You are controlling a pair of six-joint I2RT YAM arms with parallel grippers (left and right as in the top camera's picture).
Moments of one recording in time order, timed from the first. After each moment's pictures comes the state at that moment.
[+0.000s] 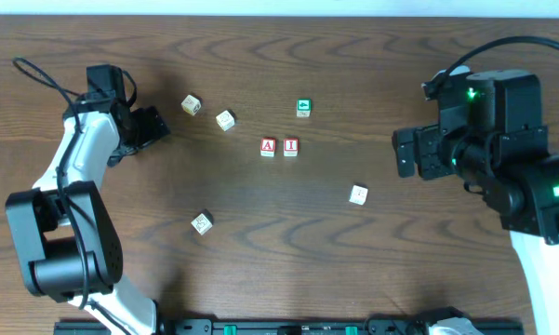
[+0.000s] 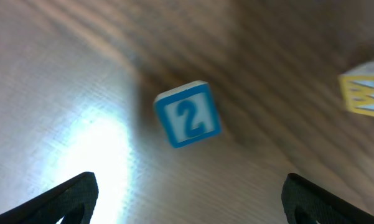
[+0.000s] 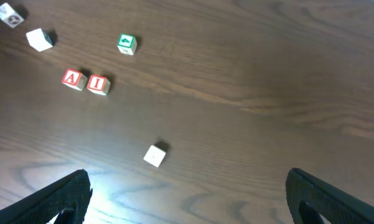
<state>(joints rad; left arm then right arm) 0.15 1.85 1.28 -0.70 0.00 -0.43 0.22 1.26 1.60 -1.26 0.04 -0.01</state>
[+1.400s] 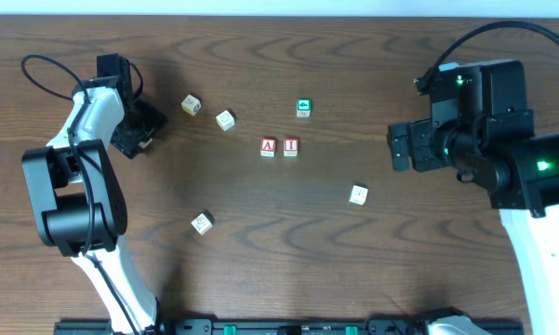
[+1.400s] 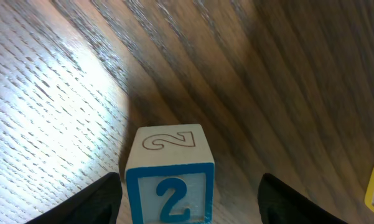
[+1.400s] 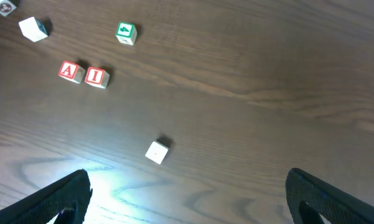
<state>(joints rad) 0.15 2.11 1.50 -0.81 0.05 -0.72 0.21 1.31 1.60 -1.26 0.02 -0.01</state>
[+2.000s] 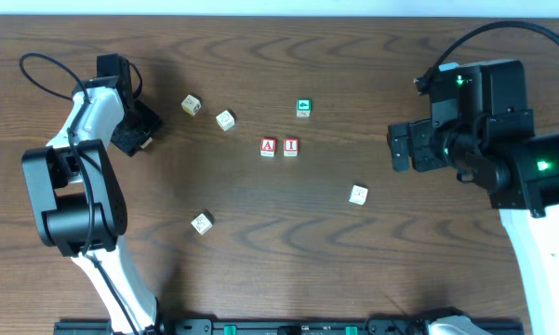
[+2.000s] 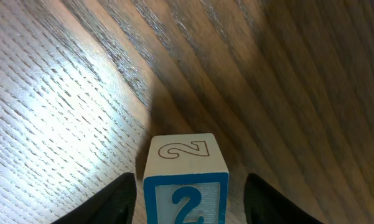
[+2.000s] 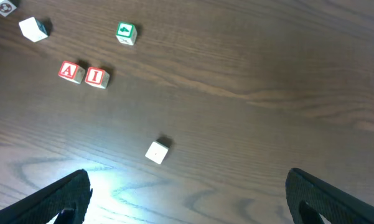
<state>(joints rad) 0.16 2.11 1.50 -0.81 0.00 -0.72 0.21 1.31 1.60 -1.26 0.02 -0.01</state>
